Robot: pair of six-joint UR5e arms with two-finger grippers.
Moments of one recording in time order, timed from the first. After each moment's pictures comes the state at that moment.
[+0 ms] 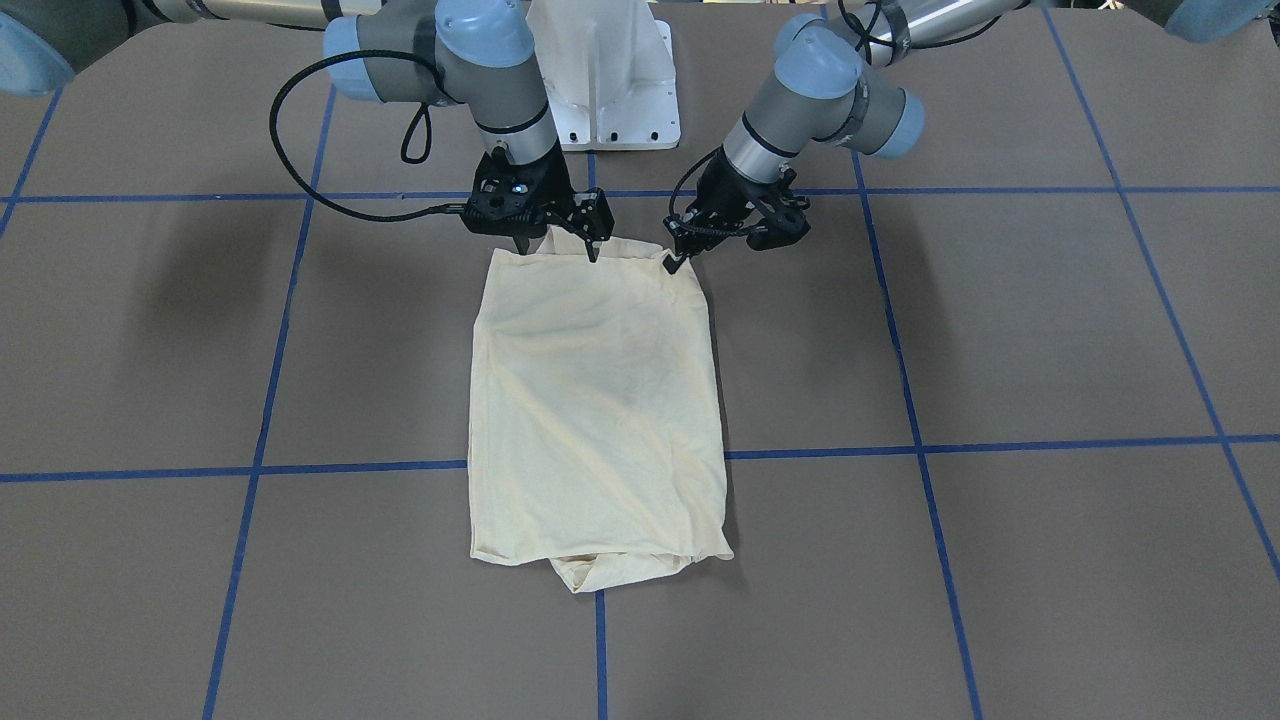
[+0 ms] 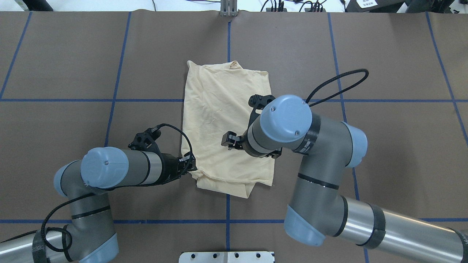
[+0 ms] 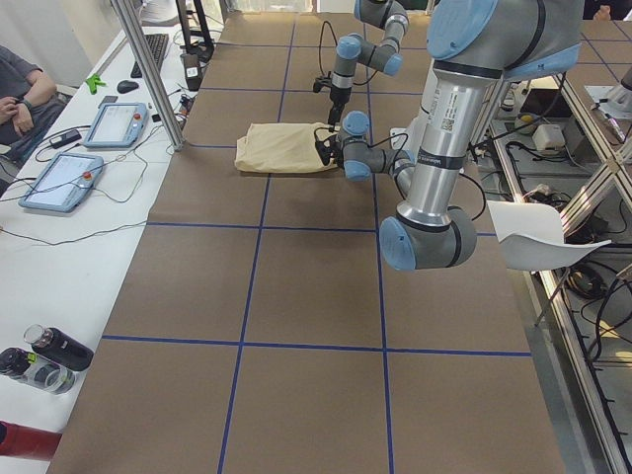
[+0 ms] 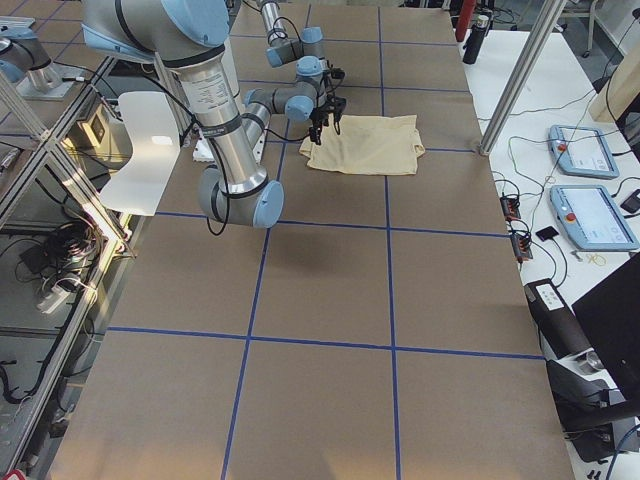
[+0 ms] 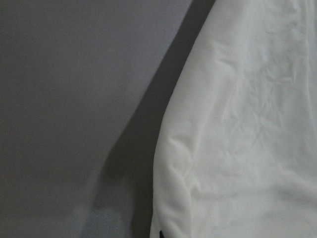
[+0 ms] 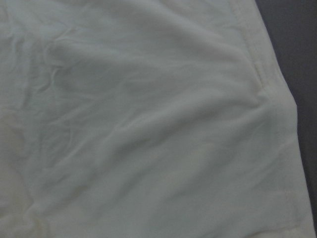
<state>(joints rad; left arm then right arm) -0.37 -1.93 -1.73 -2.30 -1.72 -1.92 0.34 -0.98 1.78 -1.46 1.70 1.67</state>
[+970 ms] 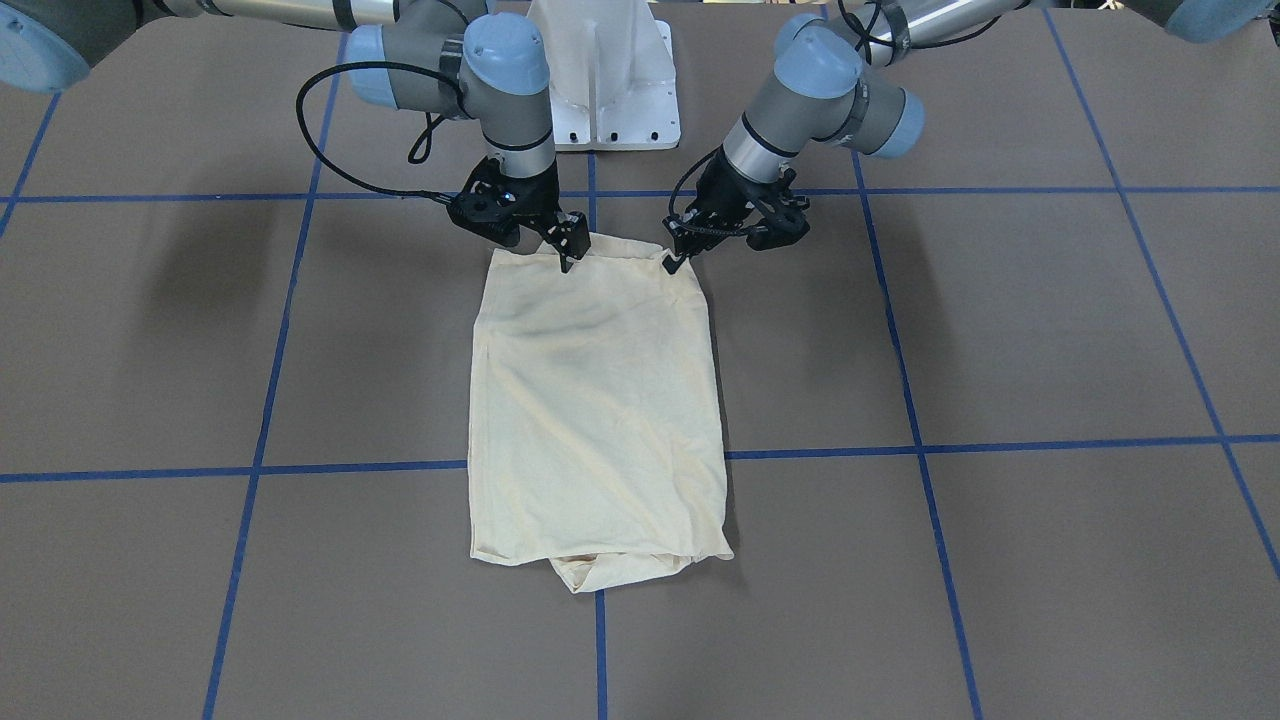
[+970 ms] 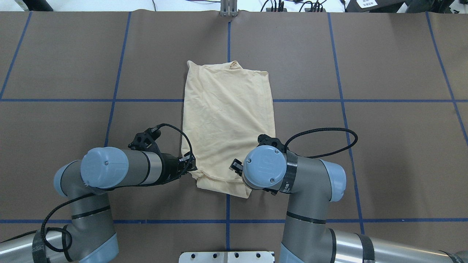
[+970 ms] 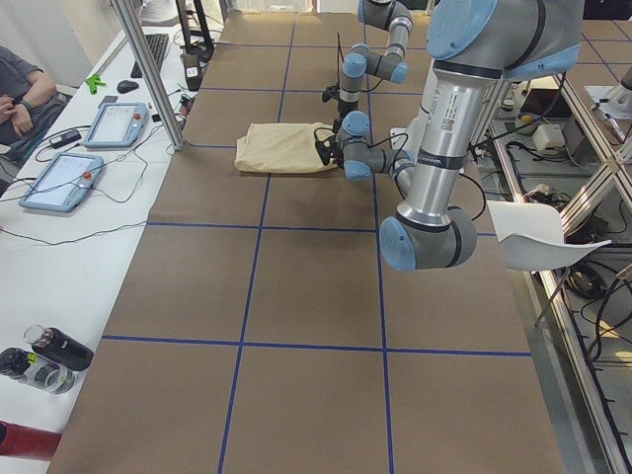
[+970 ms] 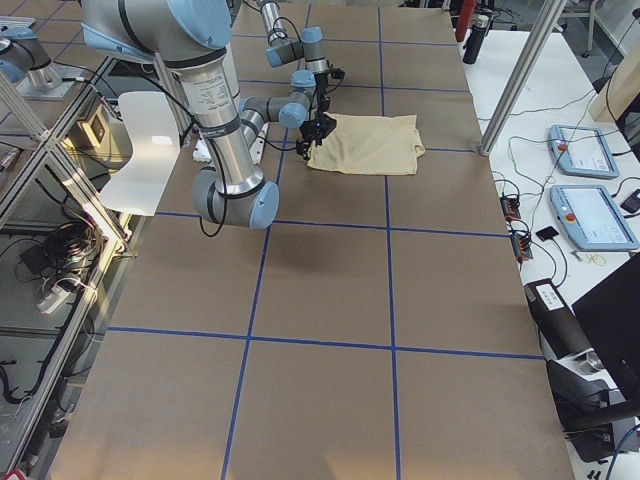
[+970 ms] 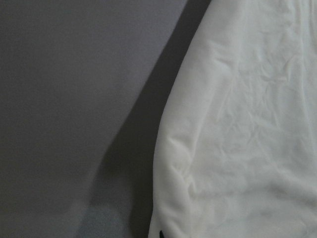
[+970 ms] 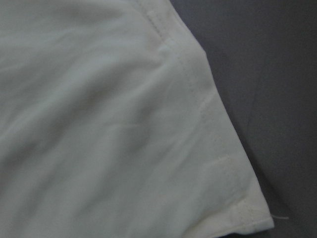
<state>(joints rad) -0.37 -1.93 -1.73 -2.30 -1.72 -1.92 0.31 -0.99 1.73 -1.54 1.70 1.91</state>
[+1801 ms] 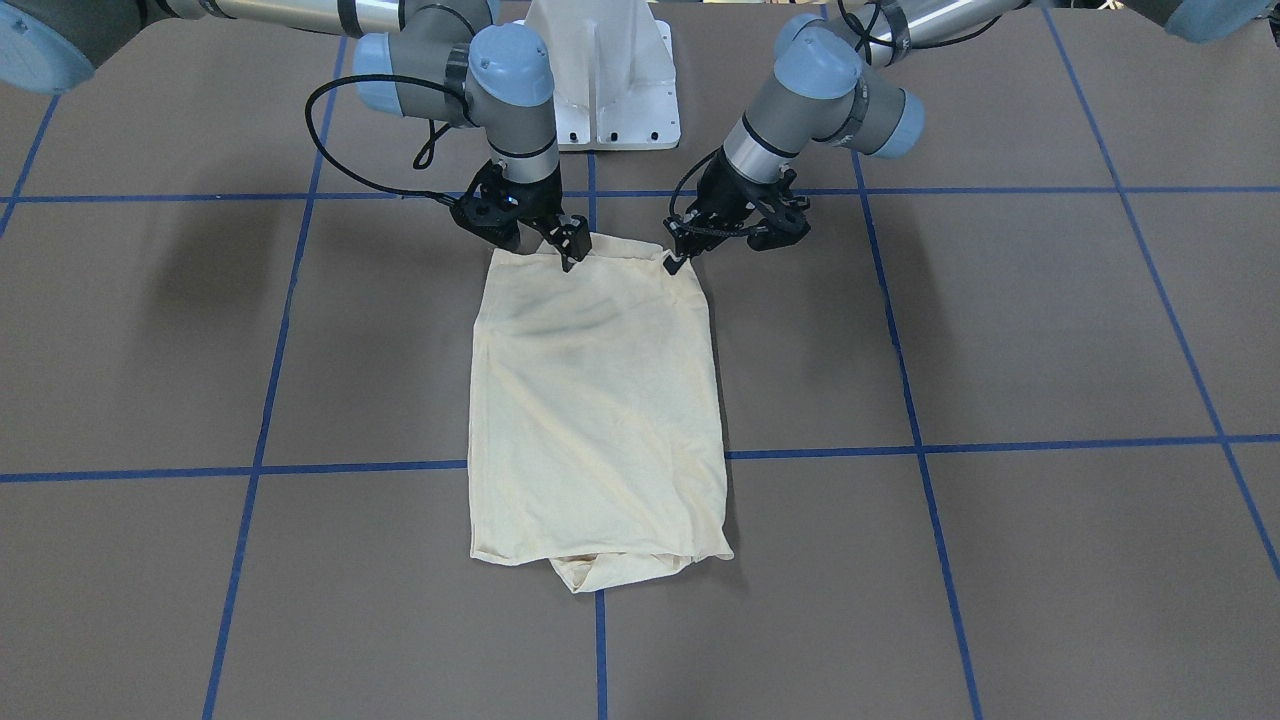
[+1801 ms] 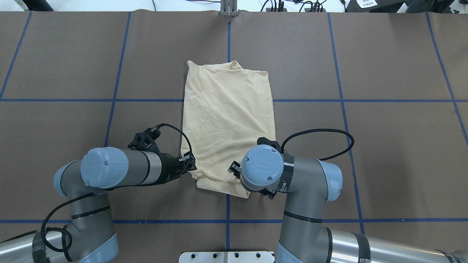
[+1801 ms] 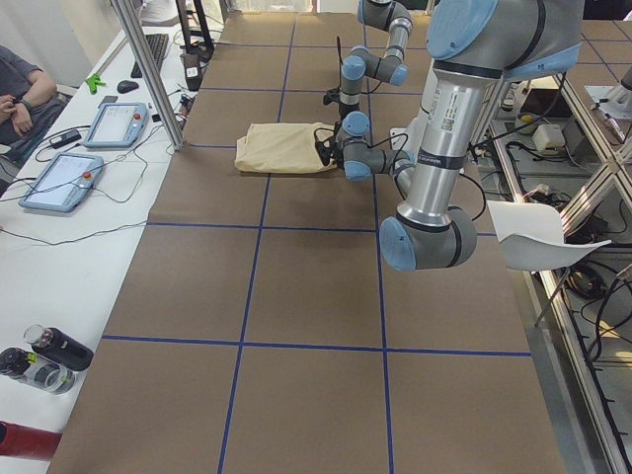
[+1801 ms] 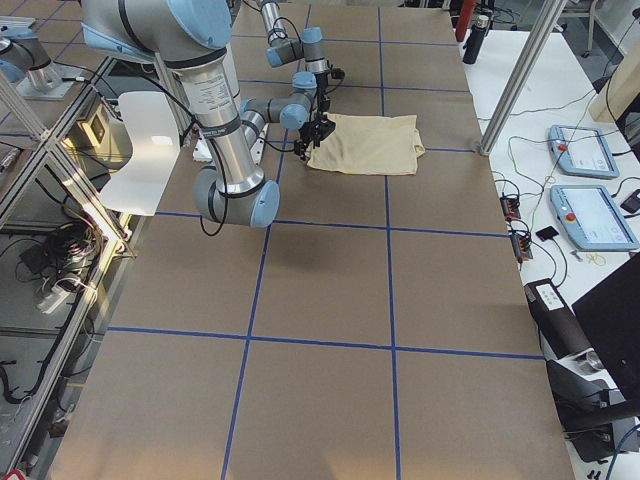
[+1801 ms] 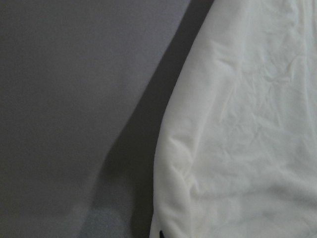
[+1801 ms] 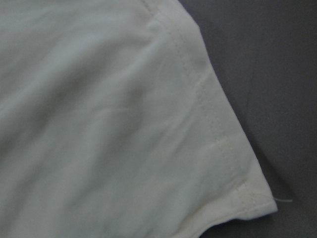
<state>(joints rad) -0.37 -1.93 -1.73 -2.30 -1.71 -1.91 0.30 -0.98 1.70 -1.53 1.74 1.94</state>
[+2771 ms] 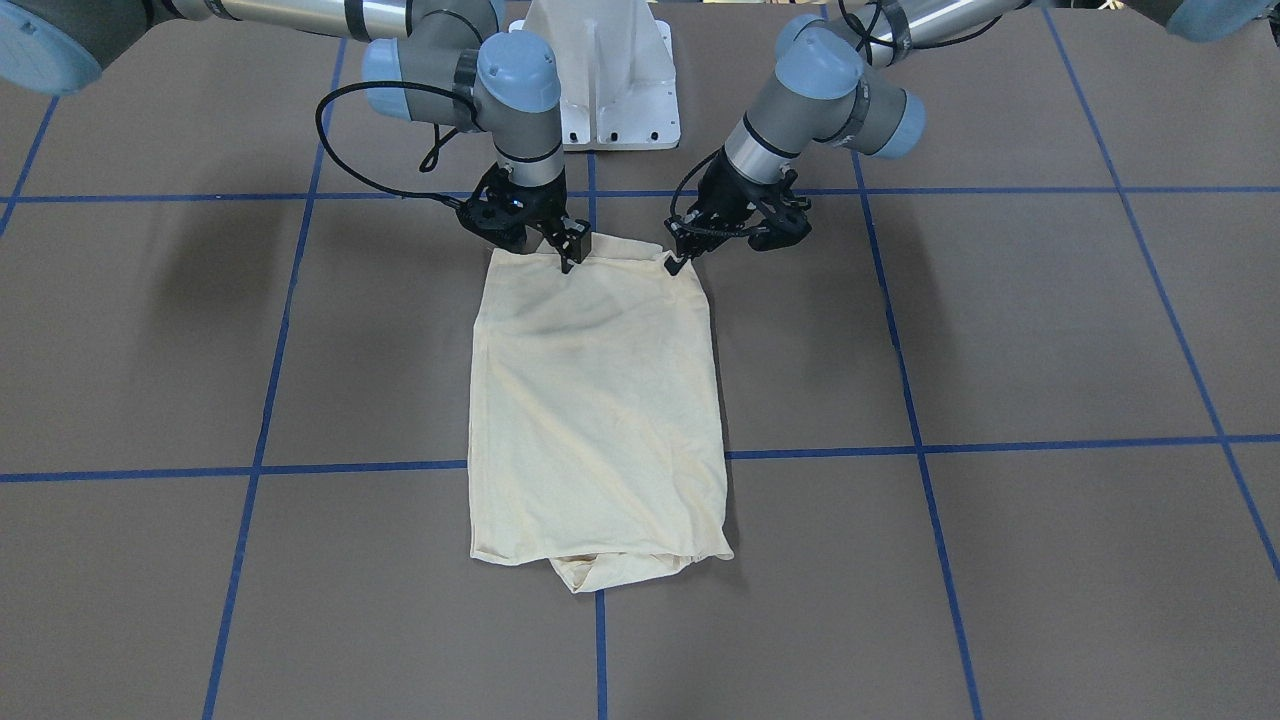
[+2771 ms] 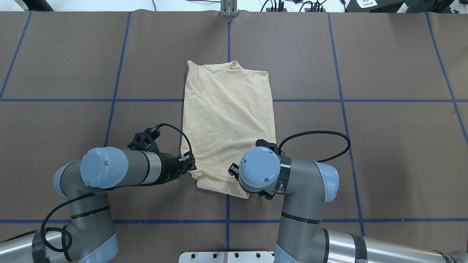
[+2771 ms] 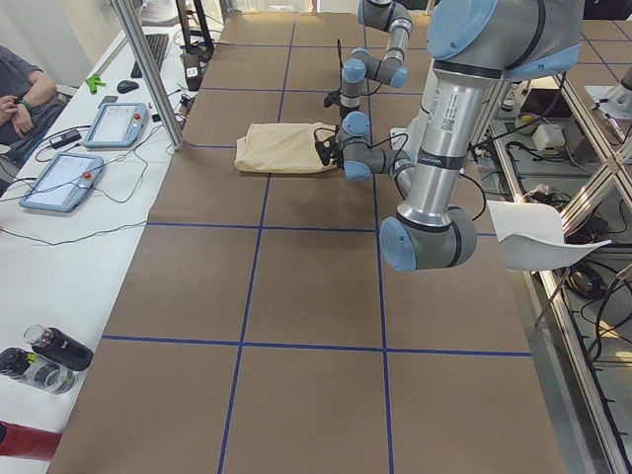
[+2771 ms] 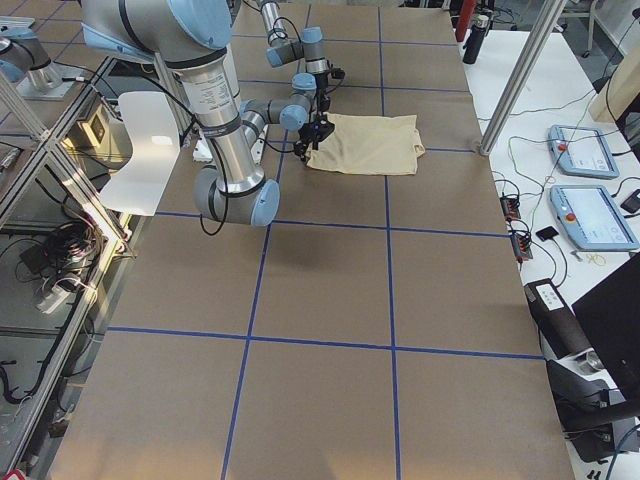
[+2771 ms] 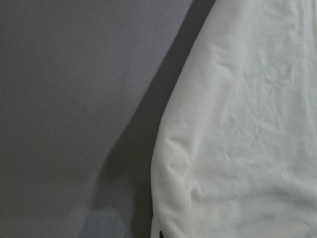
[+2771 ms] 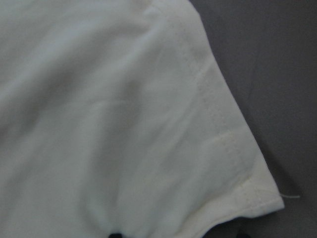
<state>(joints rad) -0.37 -1.93 -1.73 -2.30 -1.71 -1.91 0.30 -0.97 1.68 -1.53 1.74 1.95</state>
